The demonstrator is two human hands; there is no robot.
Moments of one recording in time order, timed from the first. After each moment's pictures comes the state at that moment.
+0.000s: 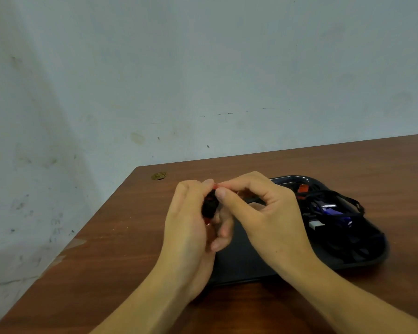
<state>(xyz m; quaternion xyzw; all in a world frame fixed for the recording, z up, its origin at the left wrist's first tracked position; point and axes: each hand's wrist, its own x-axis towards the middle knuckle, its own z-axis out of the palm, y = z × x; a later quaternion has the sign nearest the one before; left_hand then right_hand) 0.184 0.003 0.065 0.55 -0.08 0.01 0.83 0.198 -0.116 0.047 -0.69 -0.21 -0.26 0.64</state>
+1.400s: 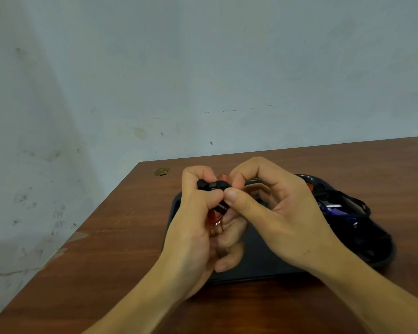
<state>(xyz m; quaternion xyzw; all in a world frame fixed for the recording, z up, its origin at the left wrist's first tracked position) 0.173 0.011 0.067 0.51 -0.20 -0.04 0.83 0.192 -0.131 0.063 -0.69 -0.34 -0.20 0.61</state>
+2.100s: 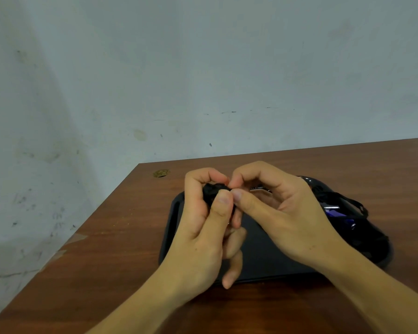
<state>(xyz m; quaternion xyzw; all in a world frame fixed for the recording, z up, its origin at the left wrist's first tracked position) 0.180 0.012 0.051 0.59 -0.32 0.01 0.74 0.199 -0.142 0.061 -0.69 -0.36 -0.17 0.61</state>
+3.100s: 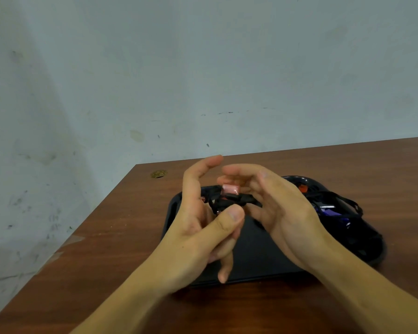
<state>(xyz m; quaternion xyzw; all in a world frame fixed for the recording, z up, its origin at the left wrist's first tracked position) 0.189 0.027 0.055 0.59 -0.39 -0.06 0.70 0.204 -0.144 0.052 -0.61 -0.29 -0.06 0.74</state>
